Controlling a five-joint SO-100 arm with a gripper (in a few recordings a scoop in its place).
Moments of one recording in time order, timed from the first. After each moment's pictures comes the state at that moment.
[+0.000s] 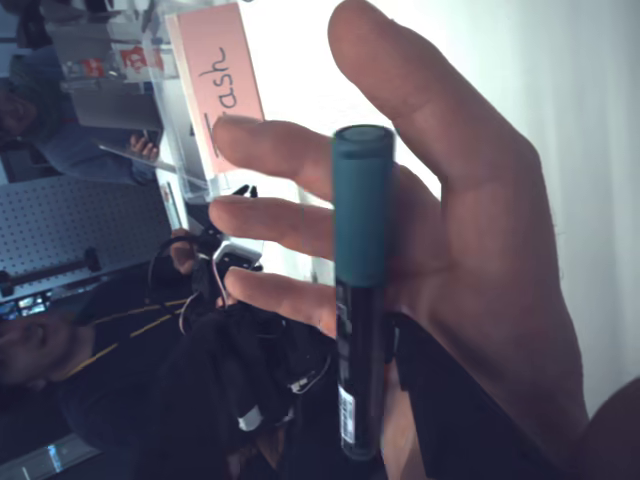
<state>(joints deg) -68.4 70.7 40.8 60.6 -3.4</state>
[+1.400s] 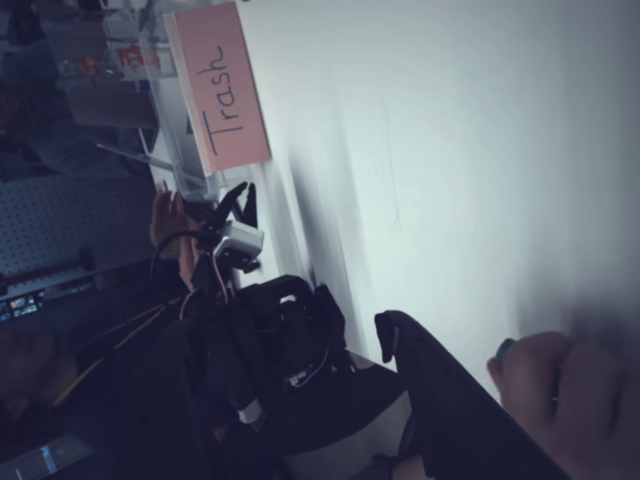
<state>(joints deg) -67.8 70.7 36.2 65.3 -3.9</state>
